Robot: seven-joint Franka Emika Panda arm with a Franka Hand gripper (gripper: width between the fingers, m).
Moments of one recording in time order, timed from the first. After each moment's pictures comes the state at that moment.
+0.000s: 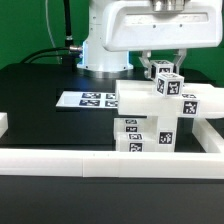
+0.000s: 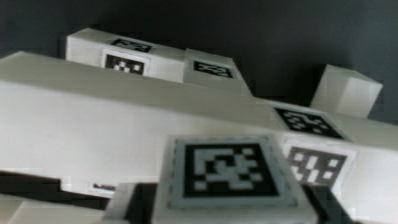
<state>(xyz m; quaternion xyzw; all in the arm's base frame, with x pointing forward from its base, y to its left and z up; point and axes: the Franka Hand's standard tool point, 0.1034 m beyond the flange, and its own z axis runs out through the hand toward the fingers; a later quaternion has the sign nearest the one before) 0.544 0.066 0.111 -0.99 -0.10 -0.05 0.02</state>
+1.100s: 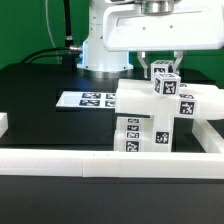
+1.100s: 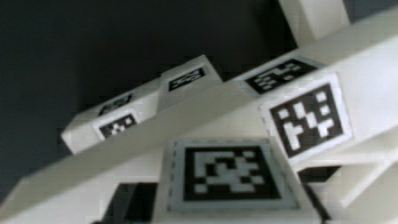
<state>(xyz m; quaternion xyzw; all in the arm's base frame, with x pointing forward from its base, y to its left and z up) 0.542 0.066 0.108 -0.94 0.33 -0.04 0.07</state>
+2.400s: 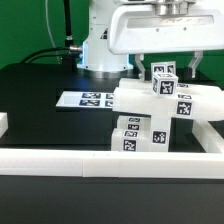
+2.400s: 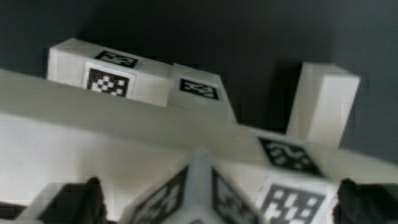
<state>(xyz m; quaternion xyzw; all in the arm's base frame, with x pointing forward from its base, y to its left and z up) 0.534 0.078 0.104 -0.99 -0.09 -0.05 0.03</state>
